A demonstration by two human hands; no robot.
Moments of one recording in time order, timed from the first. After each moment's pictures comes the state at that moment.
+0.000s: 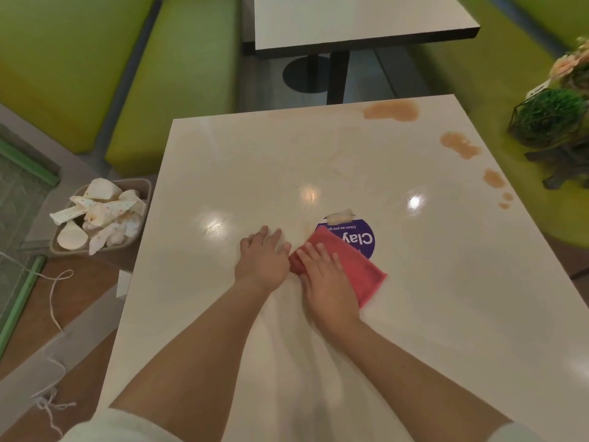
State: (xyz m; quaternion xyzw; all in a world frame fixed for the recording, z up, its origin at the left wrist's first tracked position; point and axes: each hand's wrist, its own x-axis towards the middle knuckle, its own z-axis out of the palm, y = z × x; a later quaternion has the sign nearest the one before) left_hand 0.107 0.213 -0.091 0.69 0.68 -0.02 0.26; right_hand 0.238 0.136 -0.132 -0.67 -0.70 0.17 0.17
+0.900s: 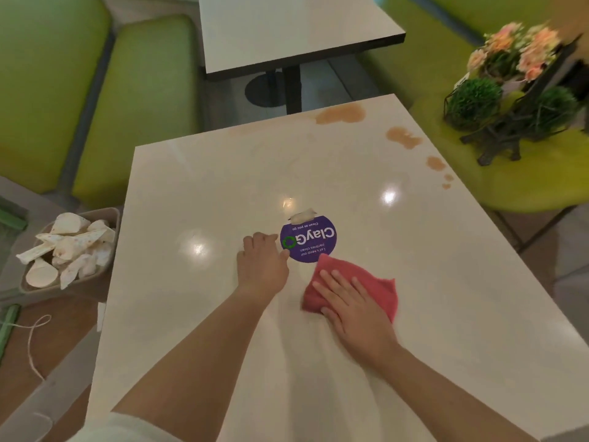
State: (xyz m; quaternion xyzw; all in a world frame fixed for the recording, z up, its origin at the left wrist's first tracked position) left_hand 0.159 0.191 -0.081 0.78 0.62 -0.01 0.11; right_hand 0.318 0.043 -0.134 -0.67 -0.72 0.12 0.10
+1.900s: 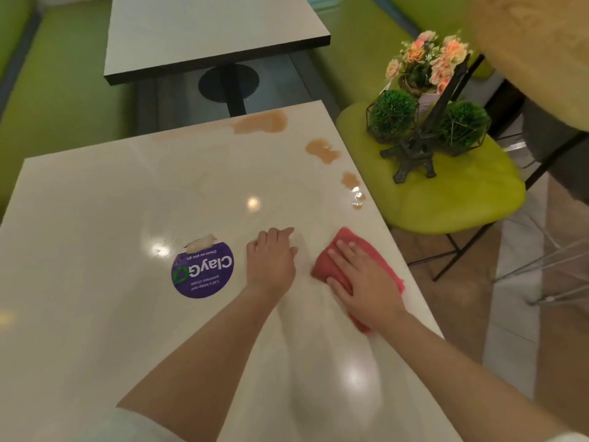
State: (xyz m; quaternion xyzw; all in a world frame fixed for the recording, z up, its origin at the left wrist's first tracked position) left_hand 0.382 0.183 -0.102 0.83 0.54 0.06 0.09; right_hand 0.558 0.069 -0.122 -0.73 -0.66 0.12 0.10
